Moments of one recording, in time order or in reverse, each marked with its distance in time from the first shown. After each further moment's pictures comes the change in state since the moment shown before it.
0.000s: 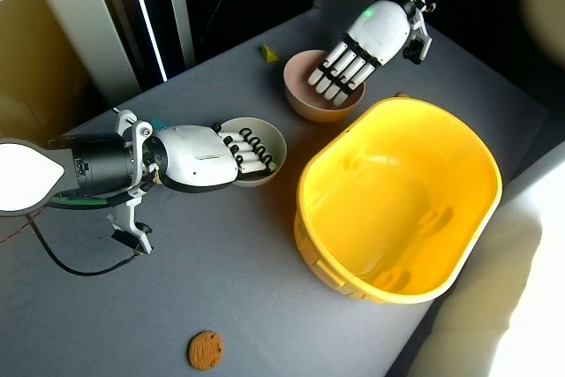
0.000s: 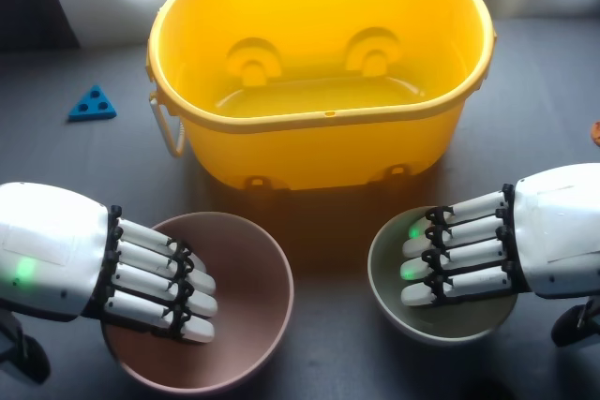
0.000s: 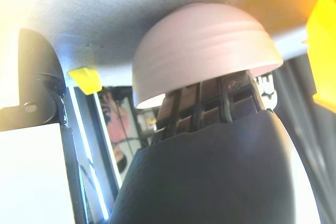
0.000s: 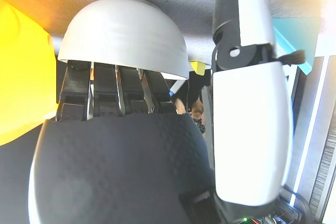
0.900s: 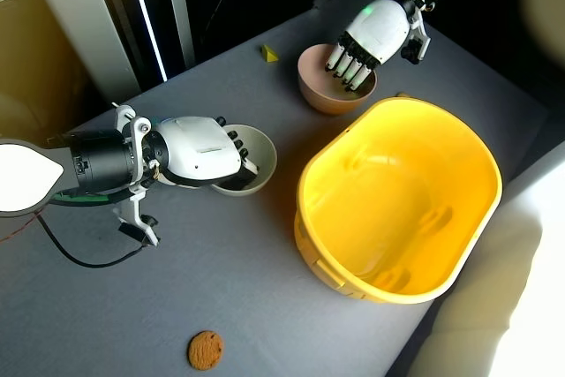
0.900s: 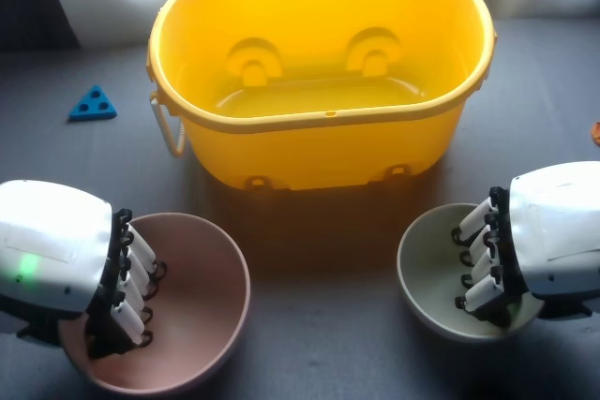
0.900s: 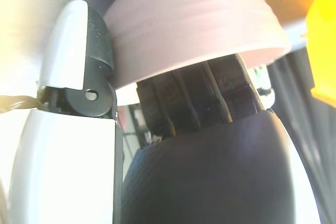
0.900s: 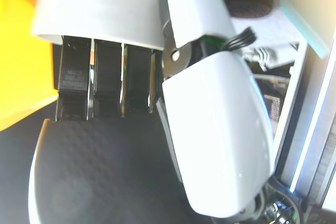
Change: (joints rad) left arm 0.001 0.000 -0.004 -0.025 -0.014 0.000; right arm -0.006 0.000 0.000 0.034 0.048 0.000
